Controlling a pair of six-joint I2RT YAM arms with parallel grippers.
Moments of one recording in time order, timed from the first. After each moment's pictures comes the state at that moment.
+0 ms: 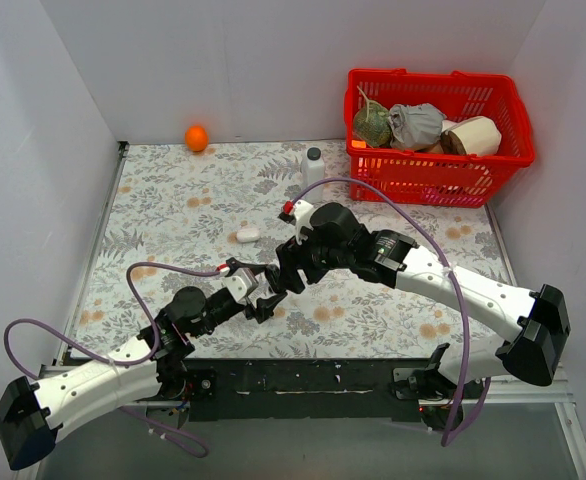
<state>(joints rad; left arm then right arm) -0.92 0.61 0.25 0.38 0.06 0.10 1.01 1.35 1.19 -0.50 -0.18 0.27</state>
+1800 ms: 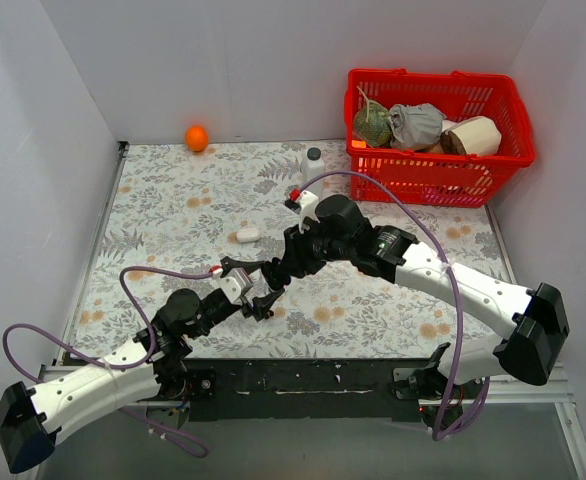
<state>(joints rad) -0.92 0.56 0.24 0.38 0.03 0.11 0.95 1.36 1.18 -0.41 -0.23 0.35</state>
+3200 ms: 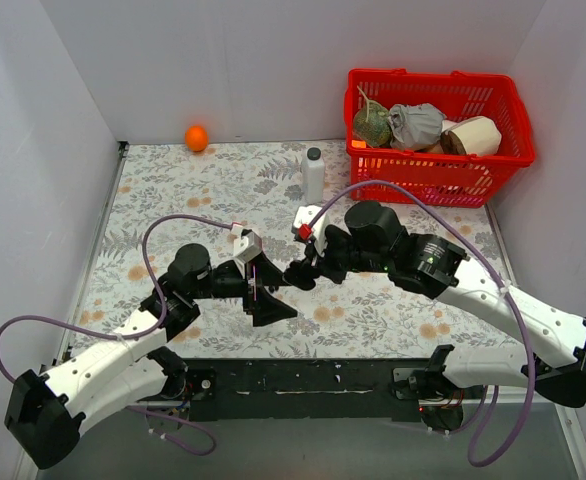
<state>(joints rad) -0.70 0.81 0.51 0.24 0.79 -0.36 1.03 1.16 1.26 -0.62 -0.18 -0.21</state>
